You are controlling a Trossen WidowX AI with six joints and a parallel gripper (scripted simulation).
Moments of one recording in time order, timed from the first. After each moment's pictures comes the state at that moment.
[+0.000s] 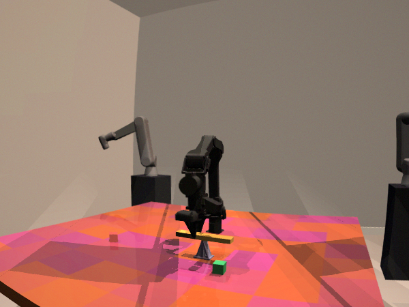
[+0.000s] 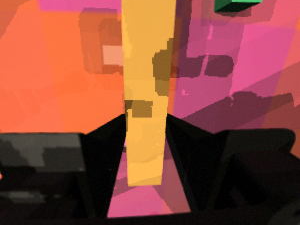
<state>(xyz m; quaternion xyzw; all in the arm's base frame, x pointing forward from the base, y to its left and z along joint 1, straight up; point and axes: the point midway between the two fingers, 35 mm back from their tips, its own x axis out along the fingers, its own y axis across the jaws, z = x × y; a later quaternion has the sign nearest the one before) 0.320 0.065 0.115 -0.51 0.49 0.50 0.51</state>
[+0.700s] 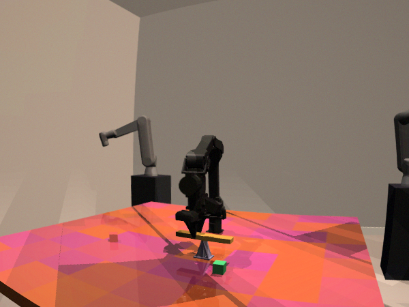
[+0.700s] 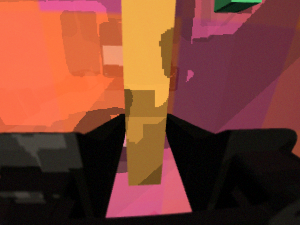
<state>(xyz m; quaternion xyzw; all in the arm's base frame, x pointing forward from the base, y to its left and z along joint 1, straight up) 0.320 0.065 0.115 -0.51 0.49 0.50 0.51</state>
